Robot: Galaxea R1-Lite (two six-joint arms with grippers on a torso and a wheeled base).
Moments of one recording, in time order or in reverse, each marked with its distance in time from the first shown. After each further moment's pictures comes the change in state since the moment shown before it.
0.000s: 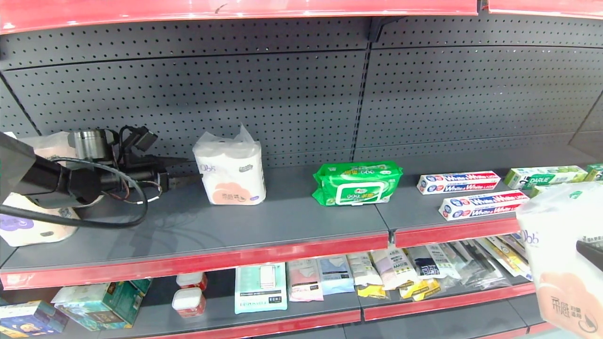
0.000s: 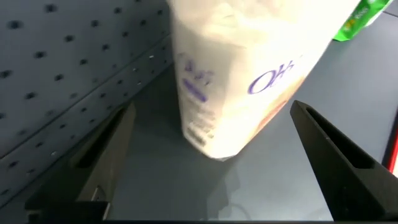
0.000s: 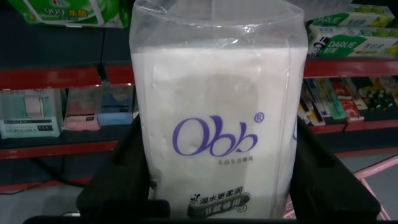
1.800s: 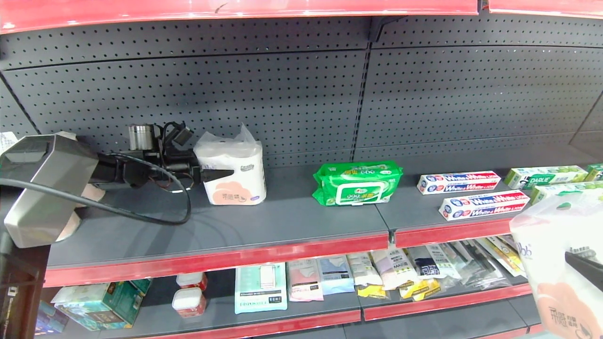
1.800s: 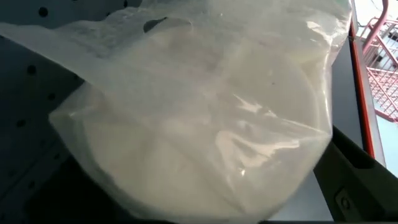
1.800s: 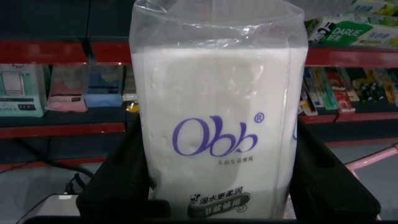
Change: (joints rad) left arm -0.127 0.224 -0.392 0.161 -0.182 -0.017; right arm 0.001 0.049 0.036 -0.013 -0.022 -0.060
